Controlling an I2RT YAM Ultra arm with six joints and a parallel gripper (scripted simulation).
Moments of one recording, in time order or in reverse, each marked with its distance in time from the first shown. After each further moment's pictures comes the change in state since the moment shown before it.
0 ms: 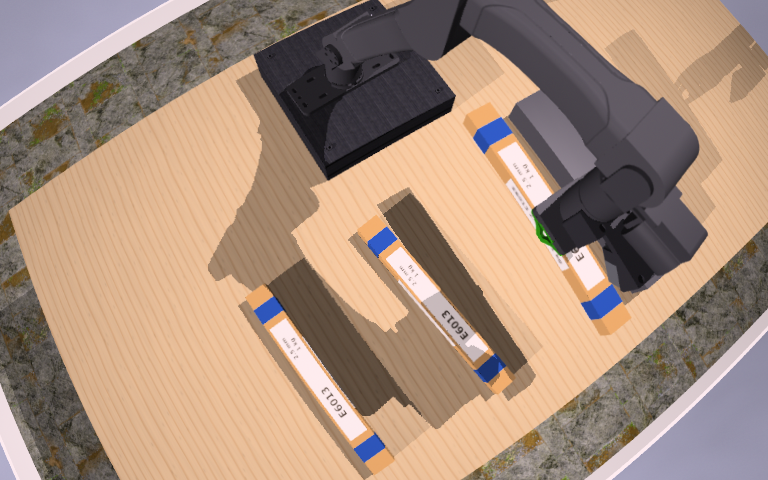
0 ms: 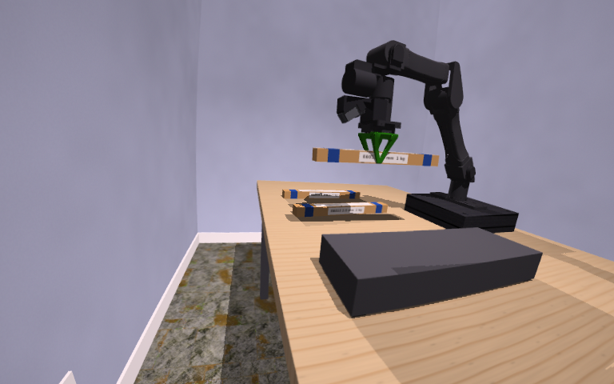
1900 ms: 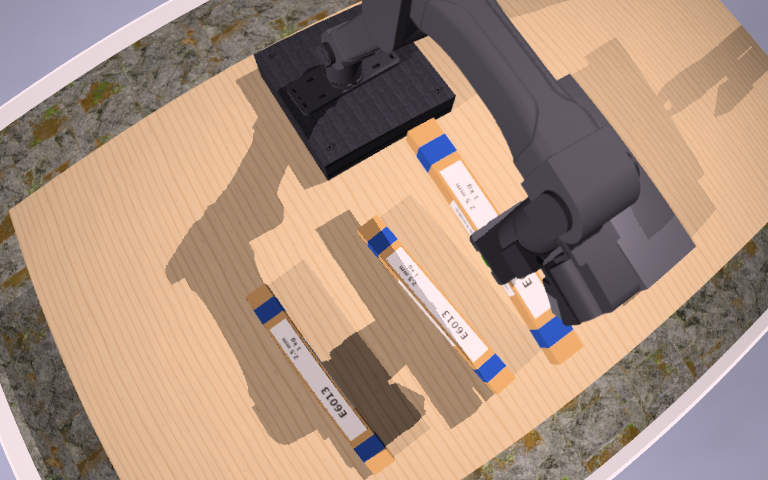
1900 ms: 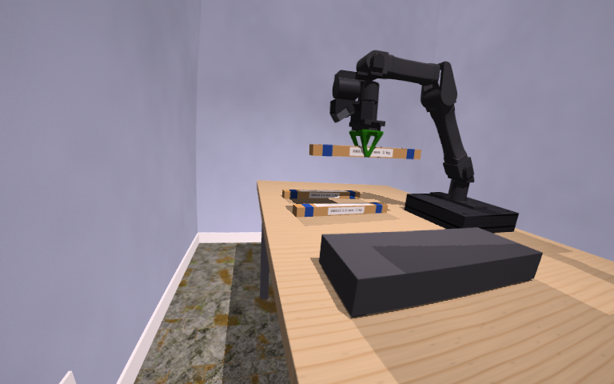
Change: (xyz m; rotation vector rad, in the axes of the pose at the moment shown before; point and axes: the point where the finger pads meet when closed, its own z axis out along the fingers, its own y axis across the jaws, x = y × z) arm 0.013 -0.086 -0.010 -0.003 0.011 -0.009
